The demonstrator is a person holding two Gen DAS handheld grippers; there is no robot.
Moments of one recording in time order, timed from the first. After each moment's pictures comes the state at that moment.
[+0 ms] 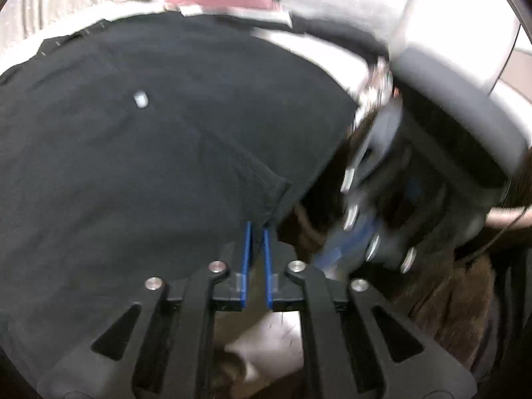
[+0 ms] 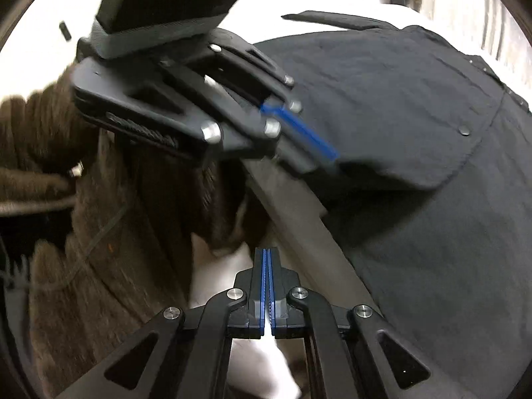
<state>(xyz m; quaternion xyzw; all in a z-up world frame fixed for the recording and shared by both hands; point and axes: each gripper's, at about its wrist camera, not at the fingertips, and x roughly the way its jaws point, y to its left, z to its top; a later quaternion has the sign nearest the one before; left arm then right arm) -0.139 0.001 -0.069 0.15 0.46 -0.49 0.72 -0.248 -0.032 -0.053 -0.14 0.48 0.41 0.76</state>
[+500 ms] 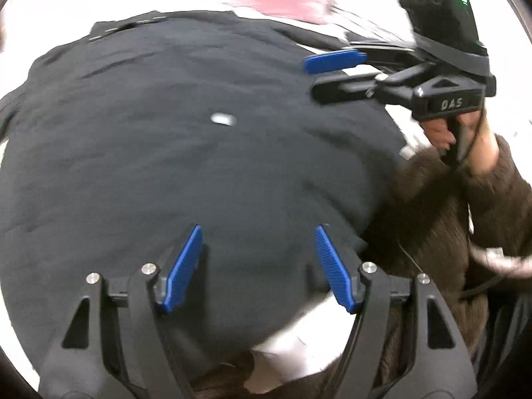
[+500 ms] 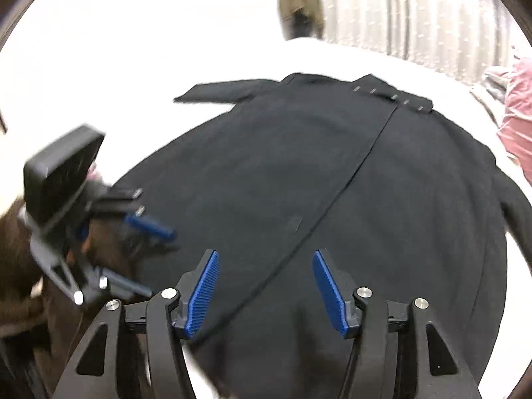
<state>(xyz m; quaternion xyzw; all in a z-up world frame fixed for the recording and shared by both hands) -0.074 0.035 -0.038 0.09 0.47 -0.39 0.79 -0.119 -0.101 0.025 -0.04 0.41 0.26 0.87</state>
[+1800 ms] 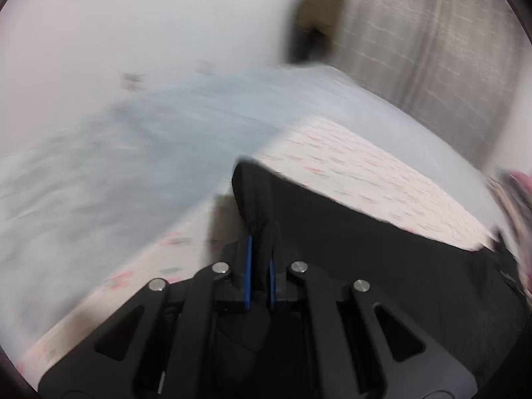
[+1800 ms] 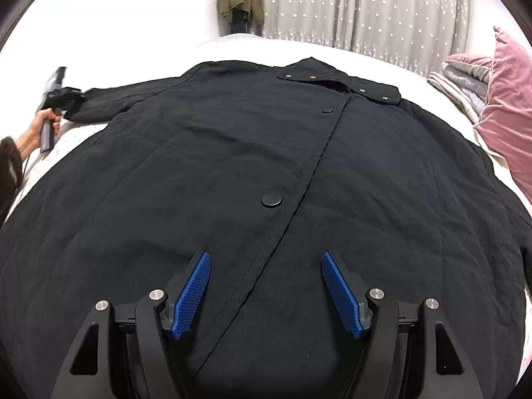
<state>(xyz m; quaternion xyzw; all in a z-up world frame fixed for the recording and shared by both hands) 0.255 0.463 -0.058 -0.17 0.31 0.22 0.91 0.050 -0.095 -0.074 -0.05 0.42 0.13 0.90</state>
